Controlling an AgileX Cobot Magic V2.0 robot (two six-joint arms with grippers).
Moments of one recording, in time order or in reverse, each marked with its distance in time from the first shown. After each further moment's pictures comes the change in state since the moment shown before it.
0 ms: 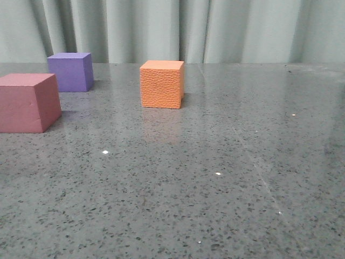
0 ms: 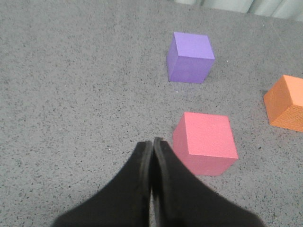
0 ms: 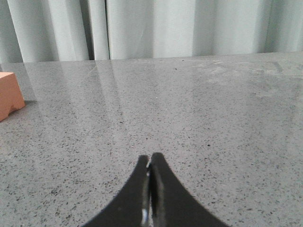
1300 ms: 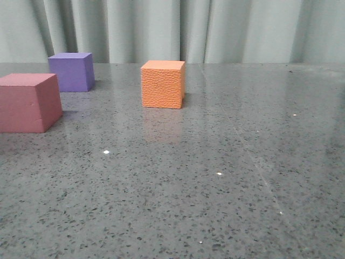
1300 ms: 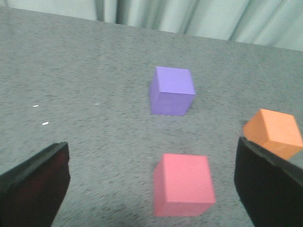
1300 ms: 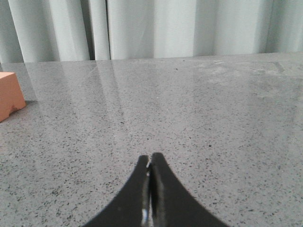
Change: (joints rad) left arm -0.013 0.158 -0.149 -0.093 -0.052 0.071; right arm 0.000 0.000 0.000 0.000 -0.002 0.000
